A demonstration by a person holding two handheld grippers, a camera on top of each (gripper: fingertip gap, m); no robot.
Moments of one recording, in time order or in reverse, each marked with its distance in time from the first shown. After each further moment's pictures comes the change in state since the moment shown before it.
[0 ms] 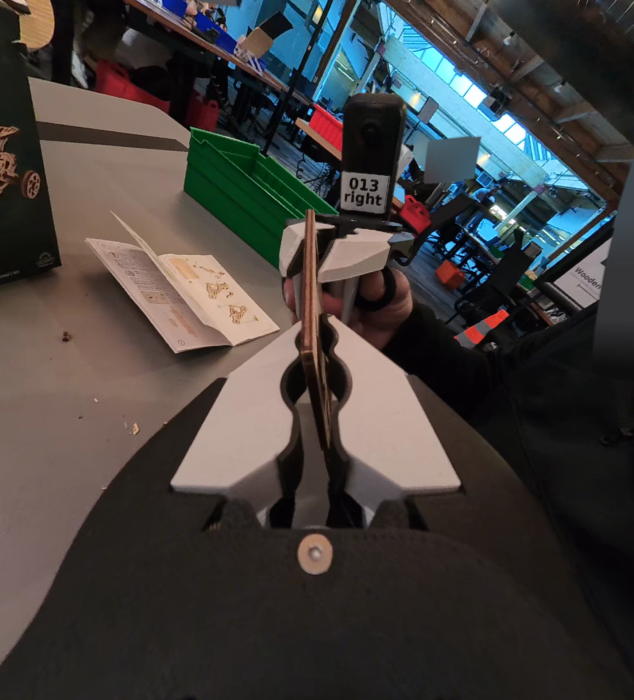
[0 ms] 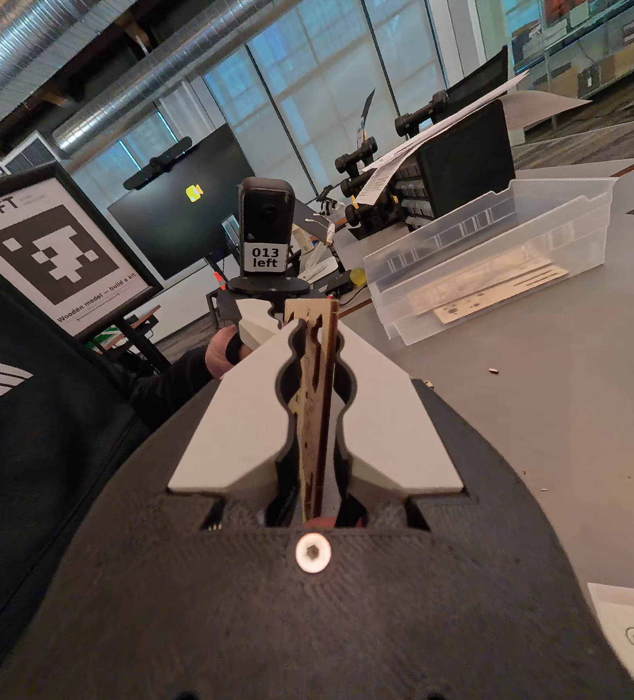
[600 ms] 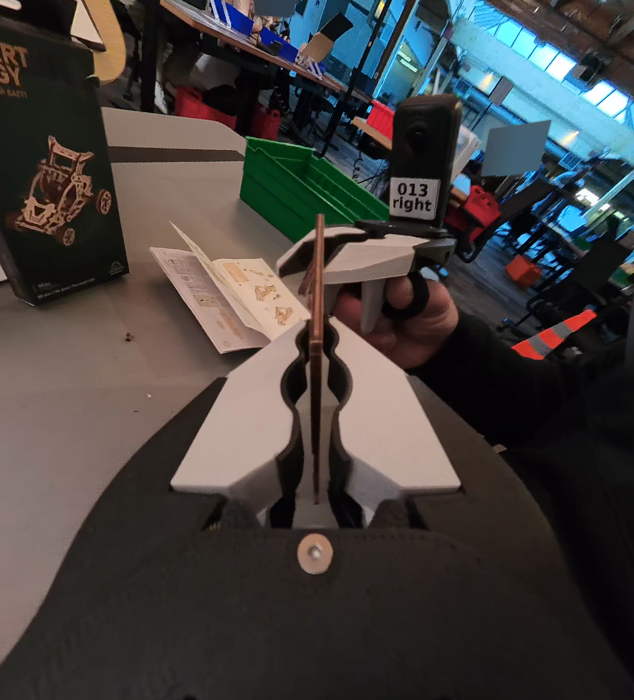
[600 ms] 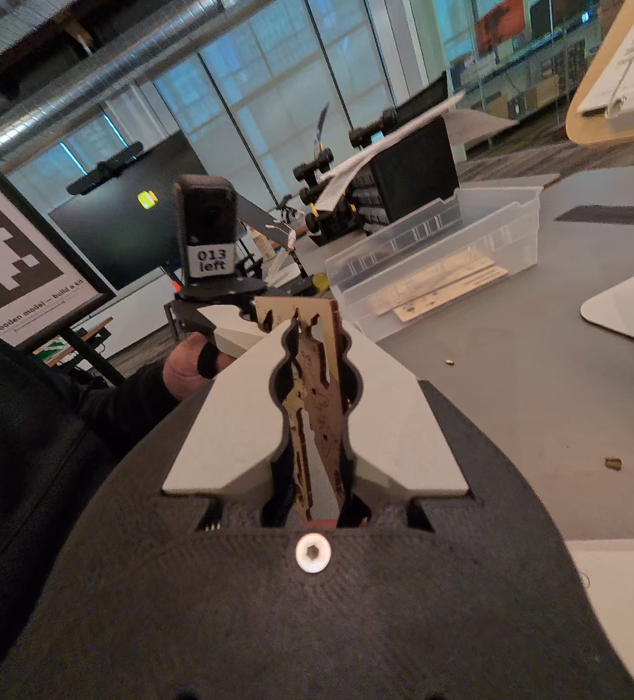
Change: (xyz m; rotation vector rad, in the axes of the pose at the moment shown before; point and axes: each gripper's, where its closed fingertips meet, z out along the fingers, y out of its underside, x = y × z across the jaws) left arm -0.016 0.002 0.007 0.002 -0.162 0.080; right arm 0.018 0.003 -0.007 0.032 0.120 -0.033
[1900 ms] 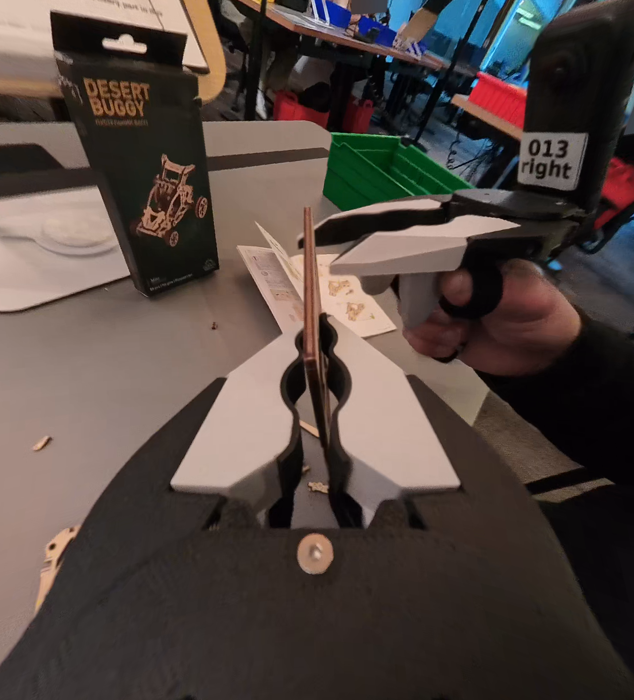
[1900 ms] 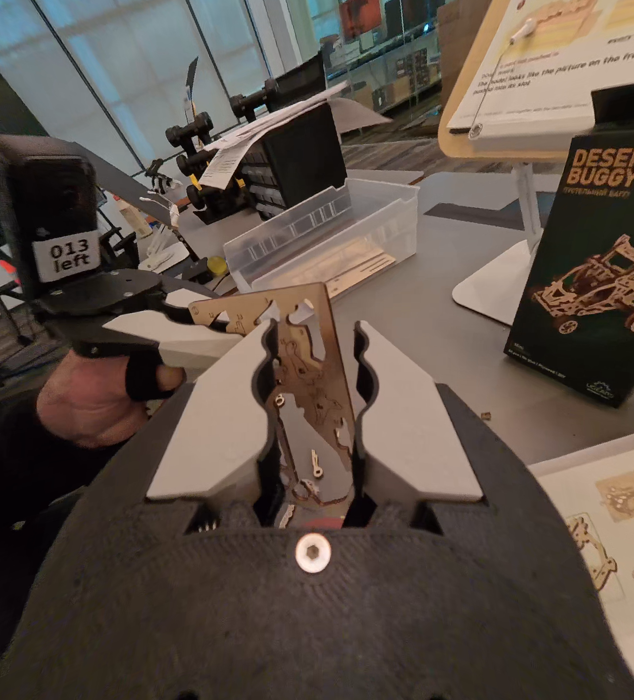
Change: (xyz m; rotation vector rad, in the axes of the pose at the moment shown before) left arm -0.031 -0.001 -0.005 -0.019 -0.254 0.086; right arm 0.031 -0.004 0.000 -0.075 0.337 -0.112
